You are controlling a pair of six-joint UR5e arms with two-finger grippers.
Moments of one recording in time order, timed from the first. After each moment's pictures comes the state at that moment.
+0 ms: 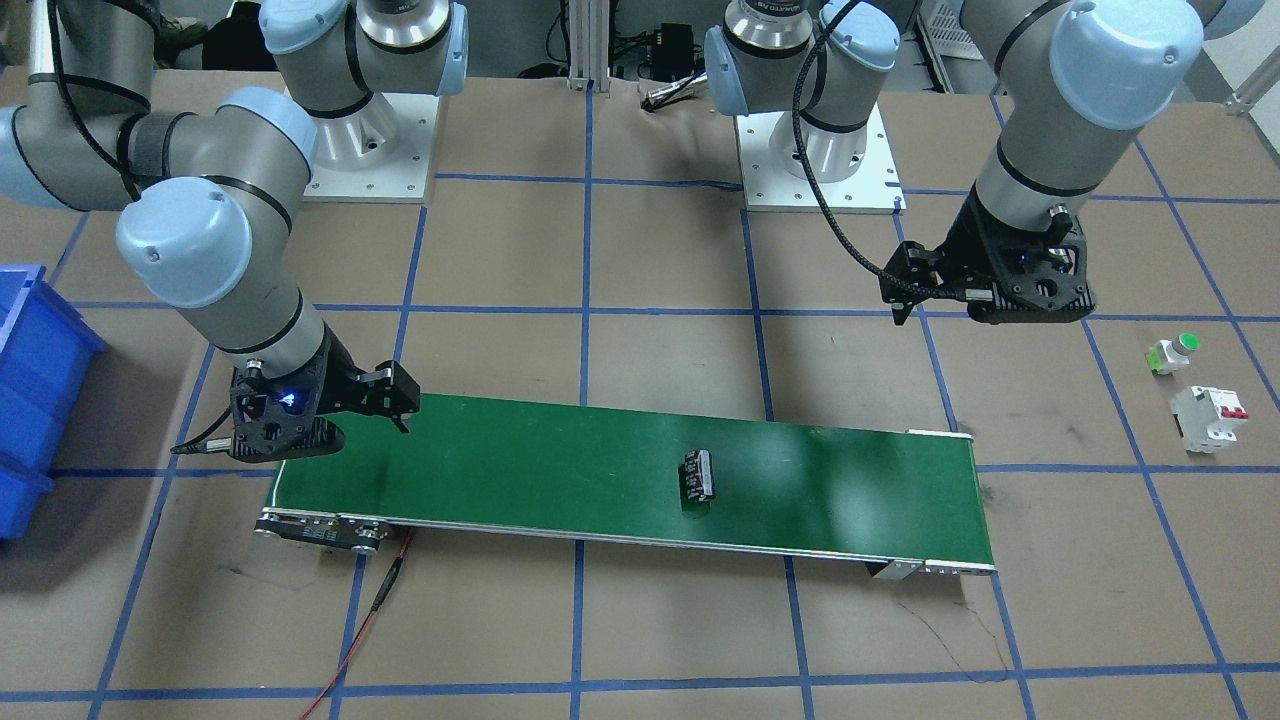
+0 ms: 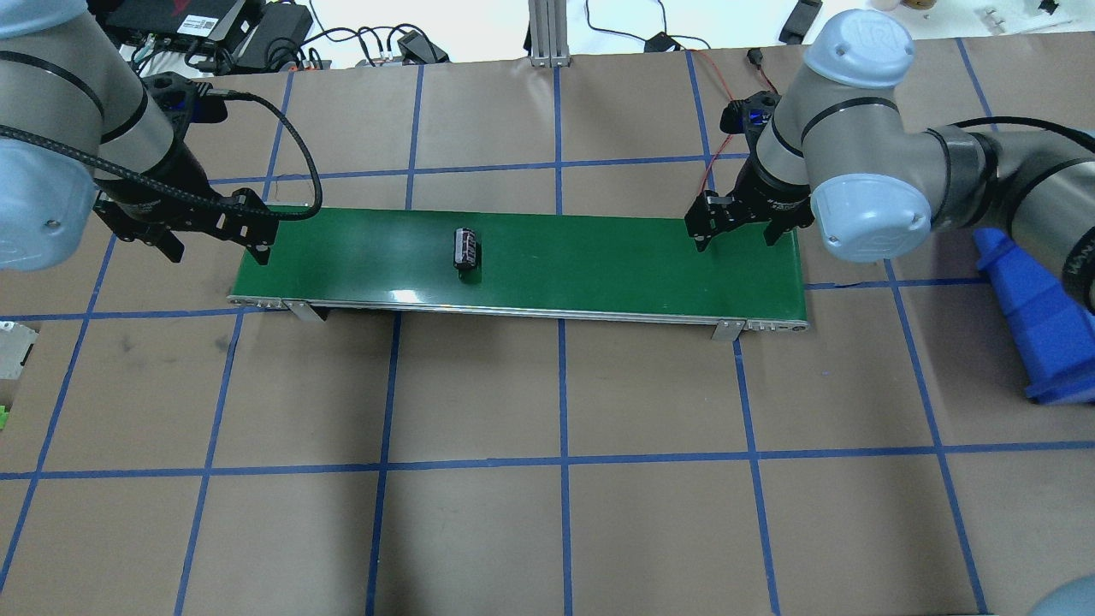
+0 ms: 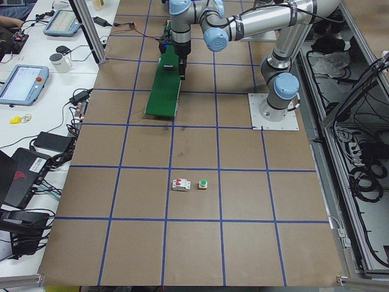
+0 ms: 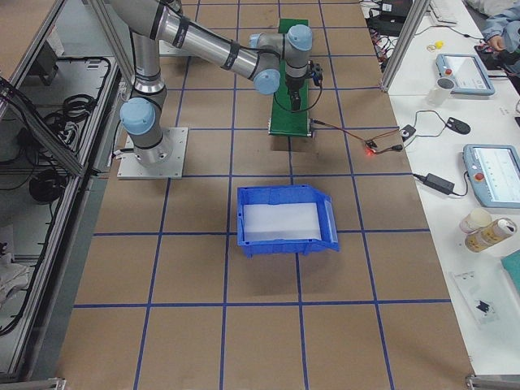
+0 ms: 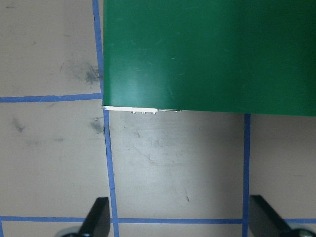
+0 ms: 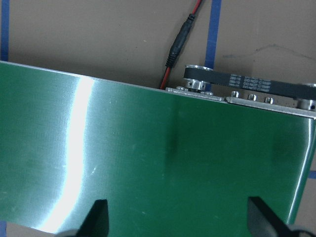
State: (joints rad) left arm -1.40 -1.57 -1.76 -1.39 1.67 0.20; right arm 1.54 -1.33 1.82 -2.09 -1.46 -0.13
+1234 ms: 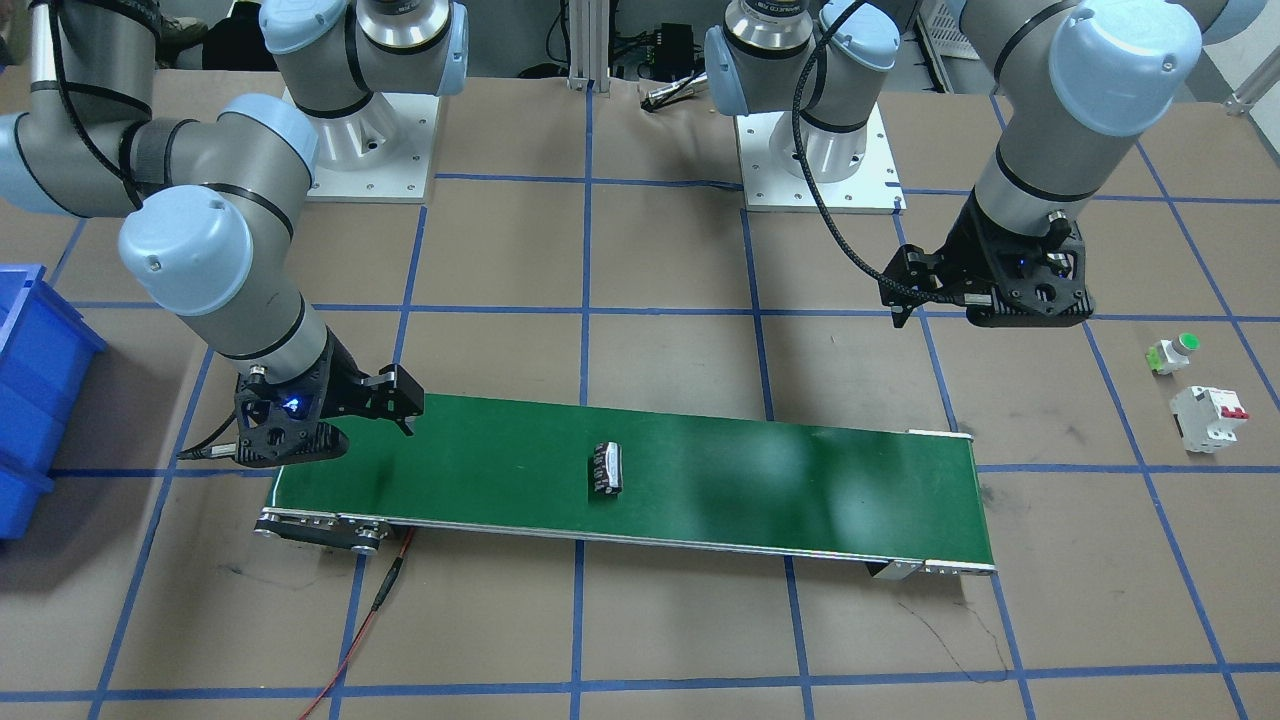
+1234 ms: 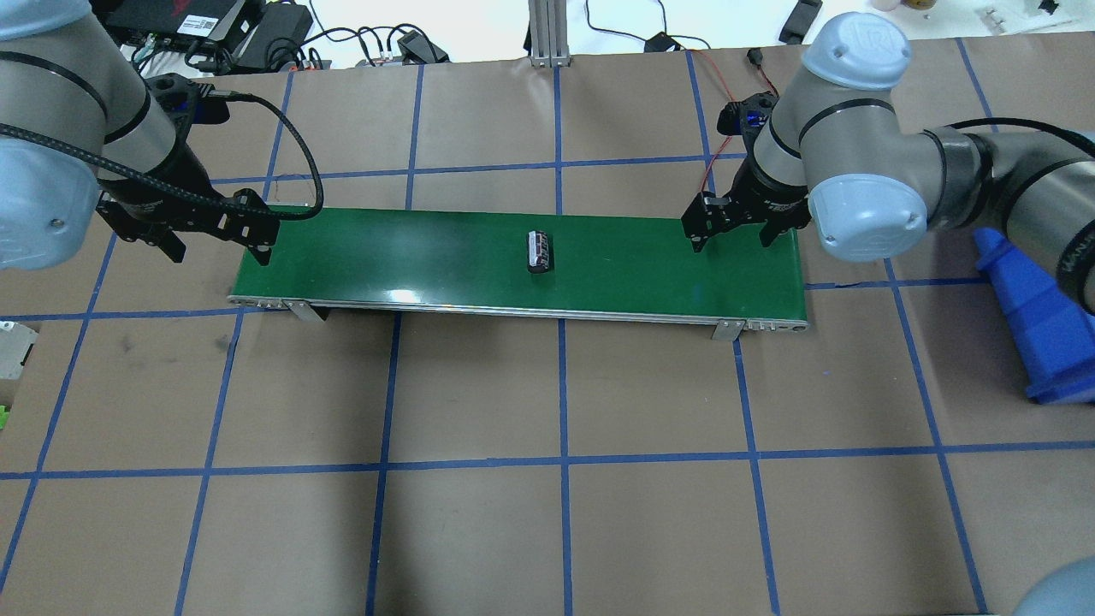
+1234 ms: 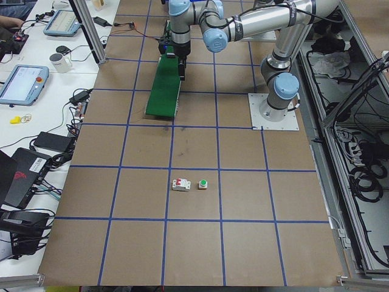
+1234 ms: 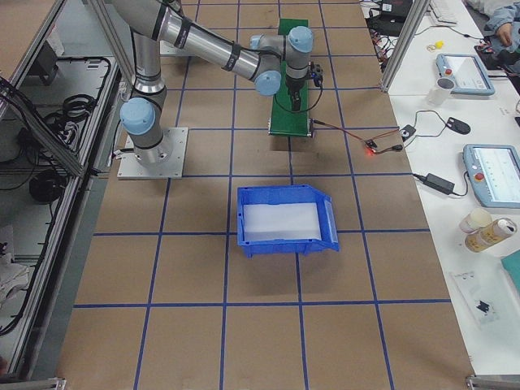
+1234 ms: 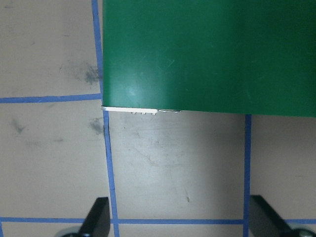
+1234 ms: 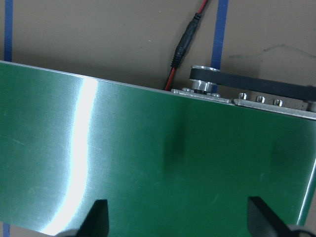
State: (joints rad) left arm -1.40 -1.57 -1.76 -1.39 1.67 0.21; right arm 1.54 -1.32 1.82 -2.10 -1.45 -0.13
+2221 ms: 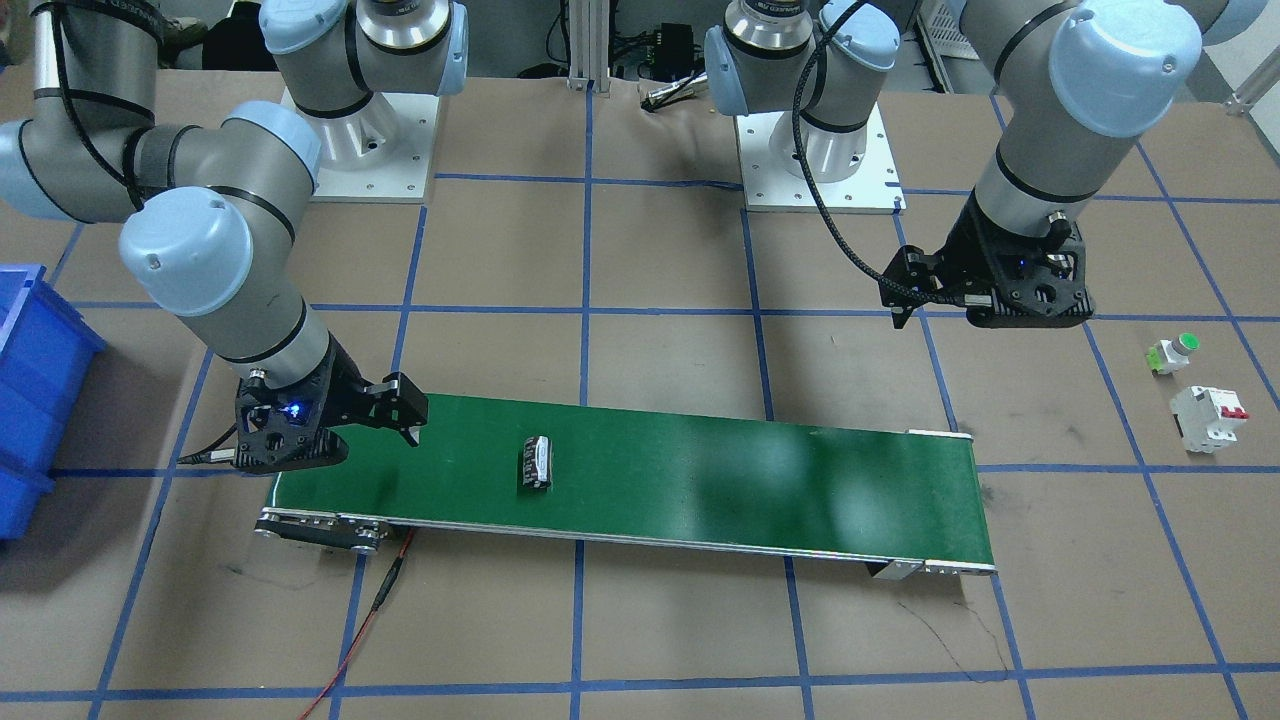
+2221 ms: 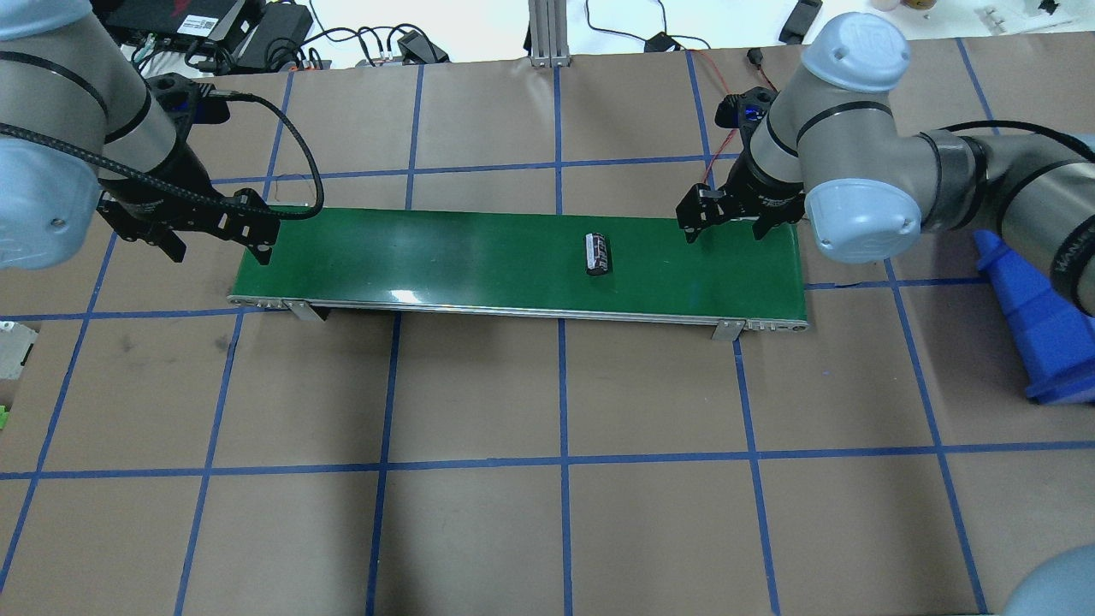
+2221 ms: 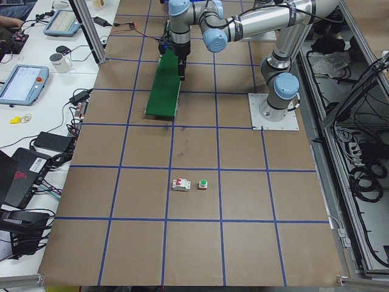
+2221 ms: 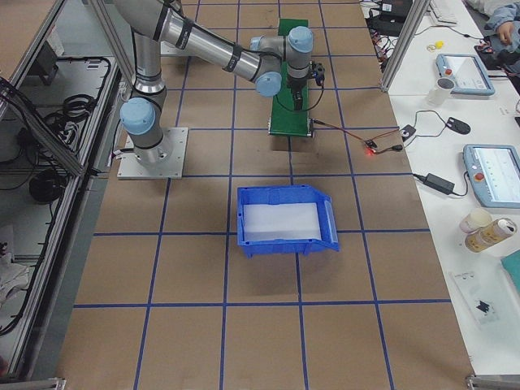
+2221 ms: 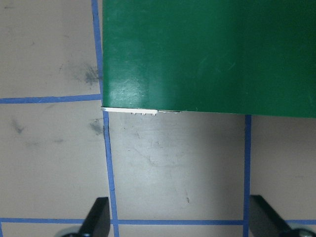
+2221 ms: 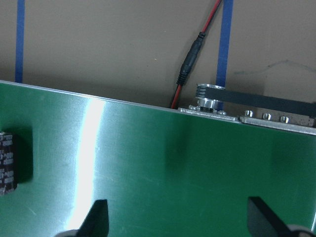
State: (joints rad) left arm -1.40 -1.57 -1.76 -1.38 1.67 0.21; right arm 1.54 -1.31 1.82 -2.15 -1.42 -0.10
